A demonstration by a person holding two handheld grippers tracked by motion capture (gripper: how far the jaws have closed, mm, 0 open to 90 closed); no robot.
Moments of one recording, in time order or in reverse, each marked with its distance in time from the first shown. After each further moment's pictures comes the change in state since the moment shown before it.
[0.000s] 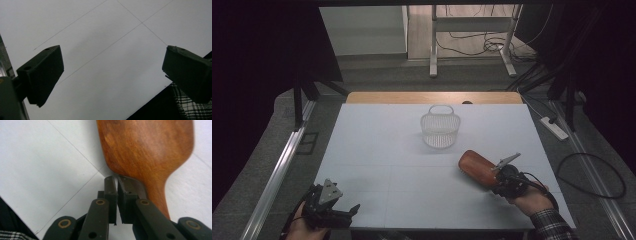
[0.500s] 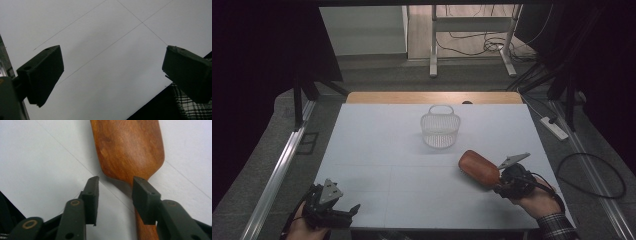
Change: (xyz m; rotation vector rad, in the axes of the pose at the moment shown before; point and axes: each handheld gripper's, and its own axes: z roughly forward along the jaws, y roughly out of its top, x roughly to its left) left arm 0.000 0.000 0.001 0.001 0.000 0.000; right arm 0.005 -0.001 -0.025 -0.086 -0.068 -0.008
